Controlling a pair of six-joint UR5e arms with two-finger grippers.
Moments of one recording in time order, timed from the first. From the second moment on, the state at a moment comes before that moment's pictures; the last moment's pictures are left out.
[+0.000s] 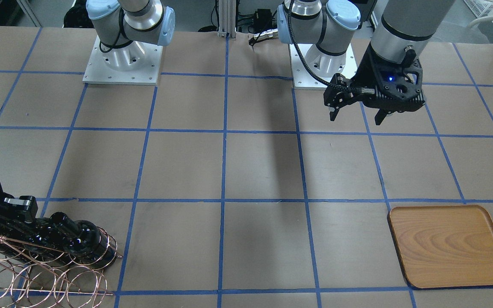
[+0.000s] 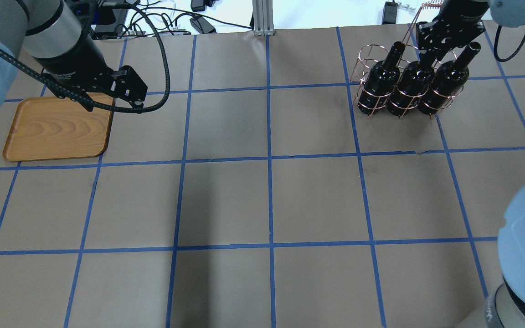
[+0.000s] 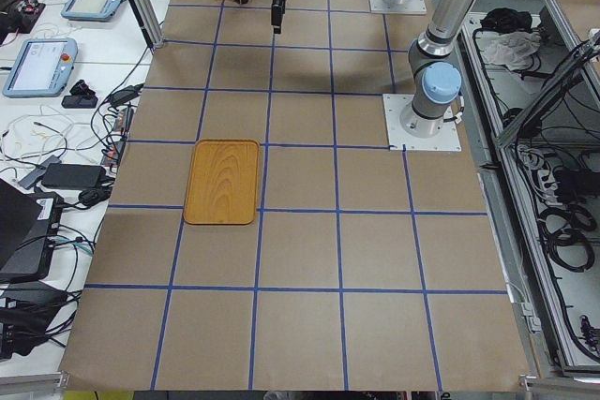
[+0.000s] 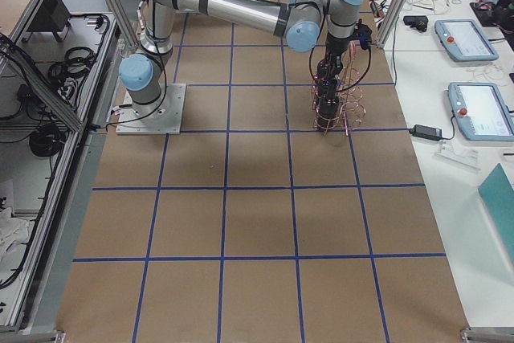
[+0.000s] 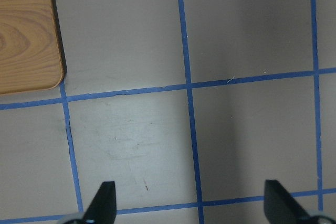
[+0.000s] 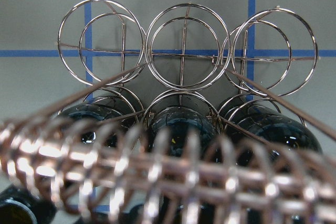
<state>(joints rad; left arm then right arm) -1.53 -1.56 -1.60 -1.51 1.58 0.13 1.35 -1.16 1.33 -1.80 -1.54 -0.23</state>
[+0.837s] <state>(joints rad) -1.52 -1.55 -1.58 -1.51 1.57 0.14 1.36 -1.29 1.29 -1.70 -1.53 -0.23</state>
